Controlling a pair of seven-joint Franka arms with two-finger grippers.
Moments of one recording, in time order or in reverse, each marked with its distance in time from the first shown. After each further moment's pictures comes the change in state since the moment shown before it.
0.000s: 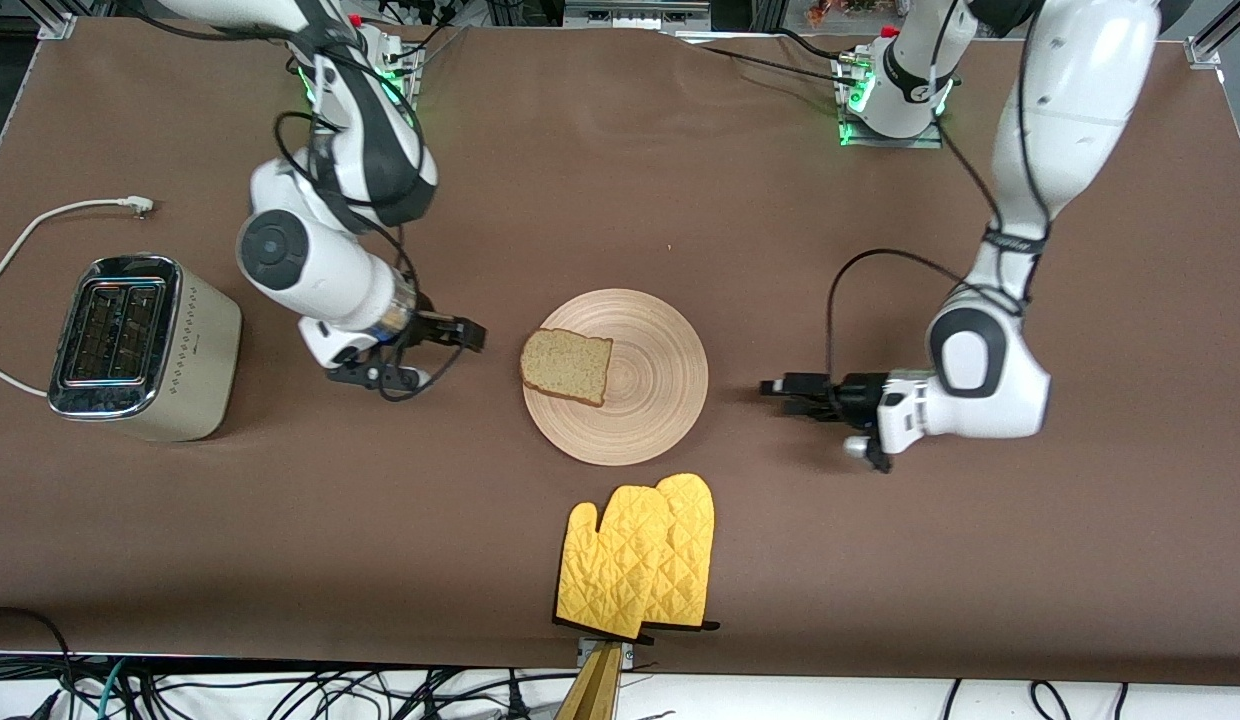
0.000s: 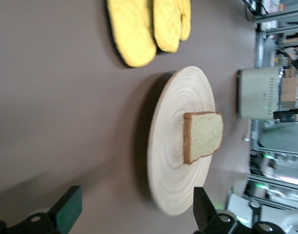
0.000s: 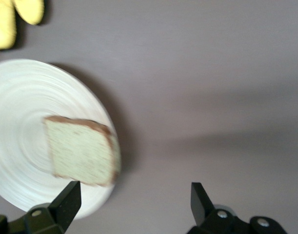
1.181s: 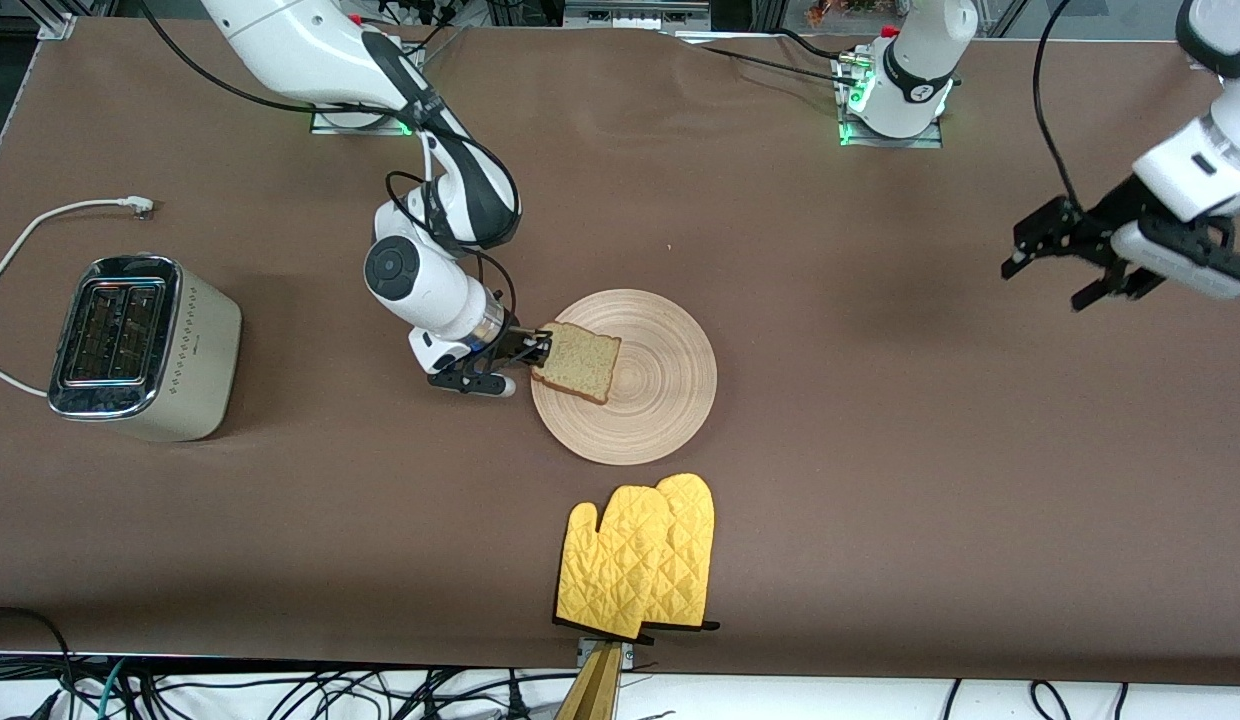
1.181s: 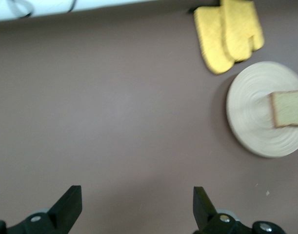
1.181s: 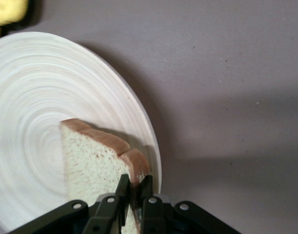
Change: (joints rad) left arm 0.127 -0.849 -0.001 -0.291 0.855 -0.038 -0.386; right arm 0.004 0.128 0.120 -0.043 0.051 0.254 0.009
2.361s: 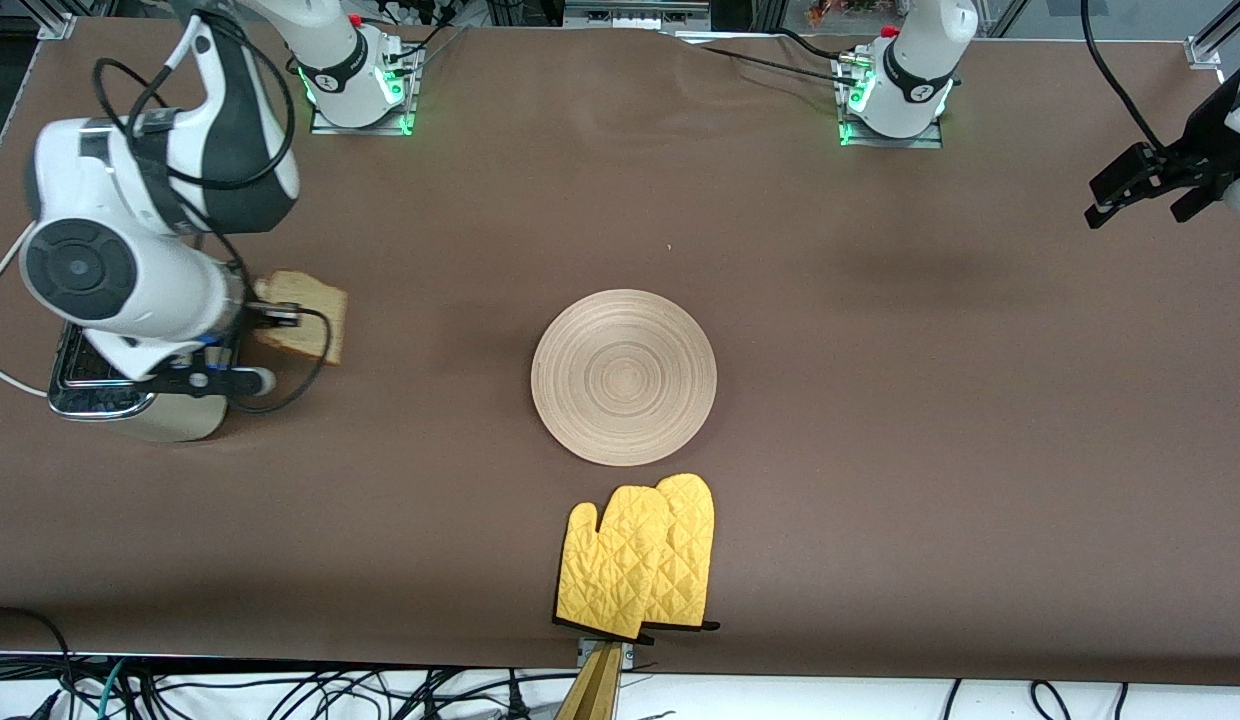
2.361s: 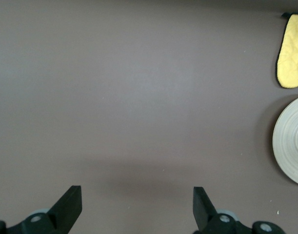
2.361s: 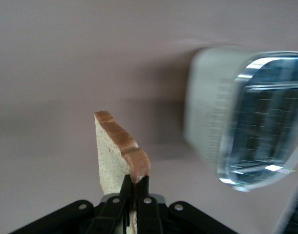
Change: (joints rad) left arm -0.077 0.038 0.074 0.220 0.206 -0.241 -0.413; right arm -0.020 -0.165 -0.416 0.379 -0.491 -0.973 -0.353
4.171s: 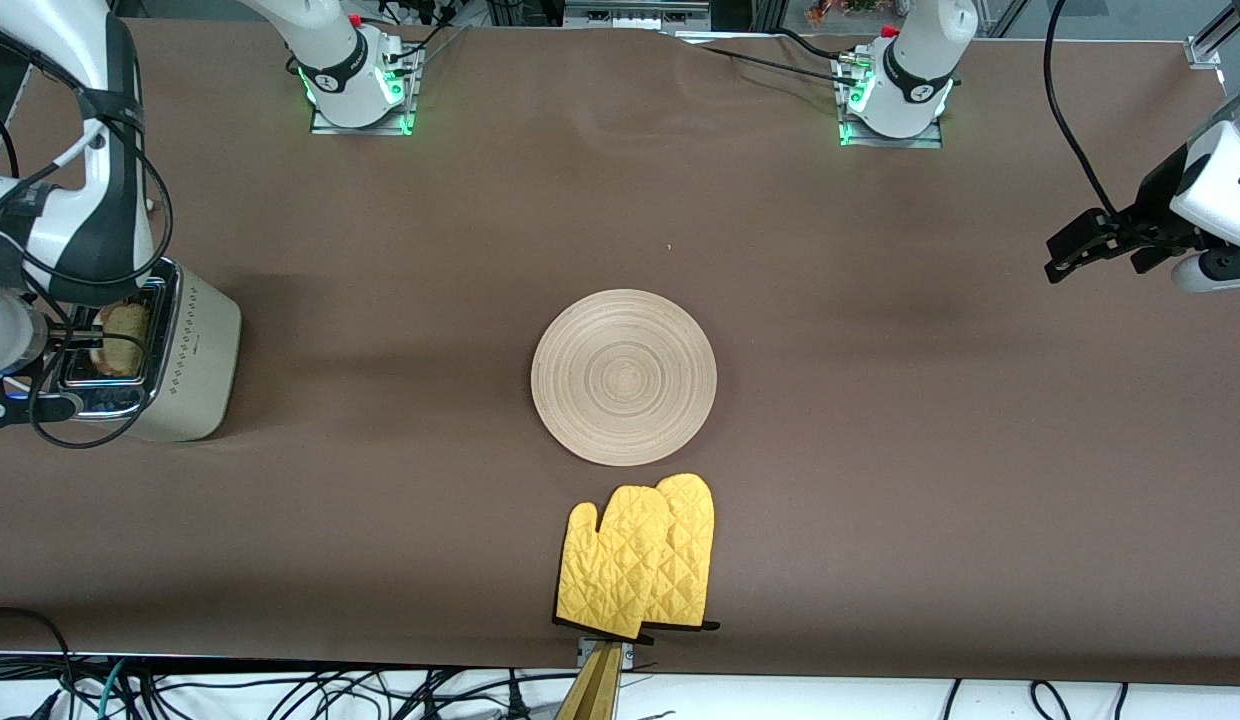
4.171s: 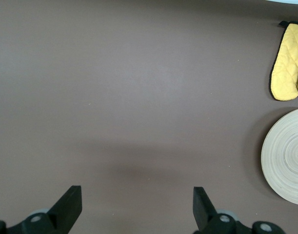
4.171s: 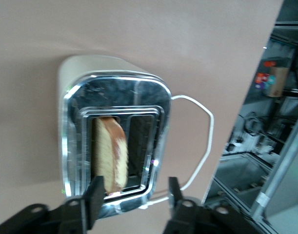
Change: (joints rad) left arm -0.059 0.166 -0.007 0.164 0.000 -0.044 -0.105; right arm -0.064 0.075 -0.209 0.012 -0.116 0.157 -0.297
